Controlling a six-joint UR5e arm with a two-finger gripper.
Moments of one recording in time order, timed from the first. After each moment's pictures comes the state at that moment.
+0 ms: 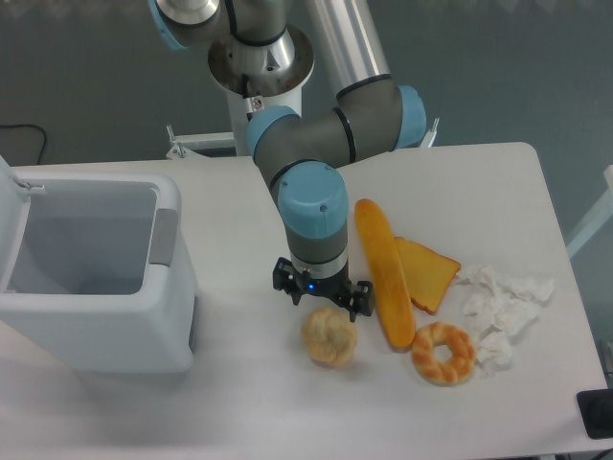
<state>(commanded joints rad) 2.39 -2.02 -1.59 -1.00 1.70 0.46</state>
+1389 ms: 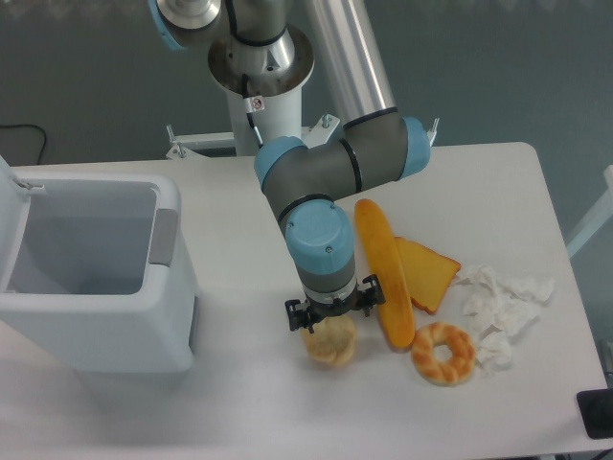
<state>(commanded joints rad) 2.38 -2.09 -1.57 -1.01 1.68 0.12</state>
